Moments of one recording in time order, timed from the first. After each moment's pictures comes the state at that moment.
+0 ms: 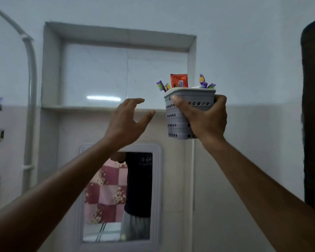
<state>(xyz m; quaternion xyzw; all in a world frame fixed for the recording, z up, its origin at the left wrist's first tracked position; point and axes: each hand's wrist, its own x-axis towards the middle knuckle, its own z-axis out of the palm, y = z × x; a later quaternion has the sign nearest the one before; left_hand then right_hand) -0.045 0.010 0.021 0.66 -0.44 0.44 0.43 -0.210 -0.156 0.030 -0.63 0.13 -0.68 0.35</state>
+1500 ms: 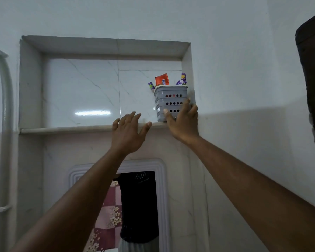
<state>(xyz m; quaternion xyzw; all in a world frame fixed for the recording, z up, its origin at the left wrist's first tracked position) 0.062 -0.060 0.055 0.75 -0.39 0.44 0.30 -0.063 -0.222 0.076 -0.76 0.19 -0.60 0.18</state>
